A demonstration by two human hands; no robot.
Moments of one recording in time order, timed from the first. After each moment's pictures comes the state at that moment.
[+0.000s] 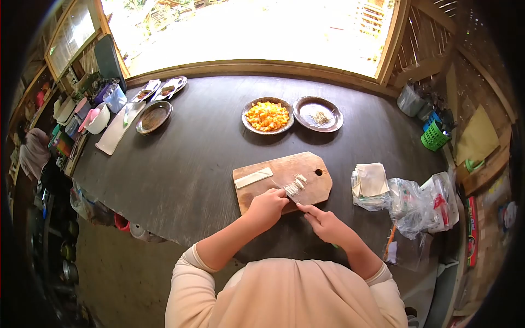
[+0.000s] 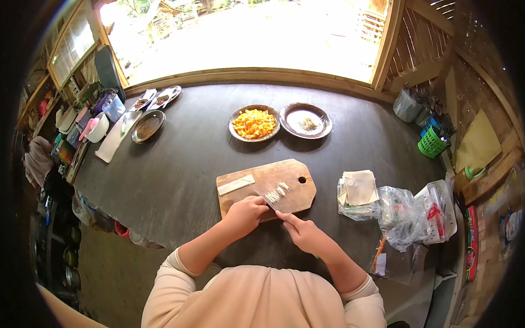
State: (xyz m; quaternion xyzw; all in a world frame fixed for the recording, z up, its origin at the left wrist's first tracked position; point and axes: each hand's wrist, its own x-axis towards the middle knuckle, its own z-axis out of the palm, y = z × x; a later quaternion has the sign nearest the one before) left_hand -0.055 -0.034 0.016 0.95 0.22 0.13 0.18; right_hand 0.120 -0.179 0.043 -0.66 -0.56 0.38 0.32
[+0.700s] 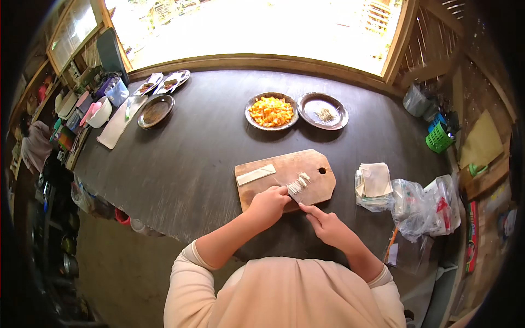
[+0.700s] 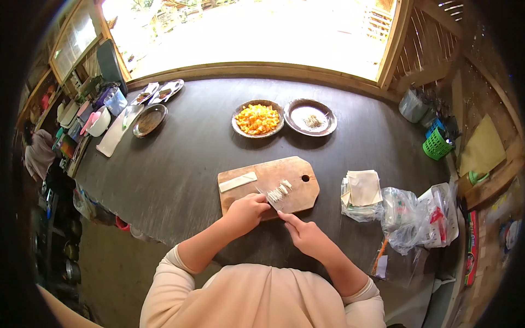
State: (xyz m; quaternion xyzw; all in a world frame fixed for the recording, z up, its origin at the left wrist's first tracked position) left_hand -0.055 -0.032 0.010 0.95 0.22 0.14 0.18; right_hand 0.118 -0.182 0.030 -0.64 -0.60 0.32 0.35
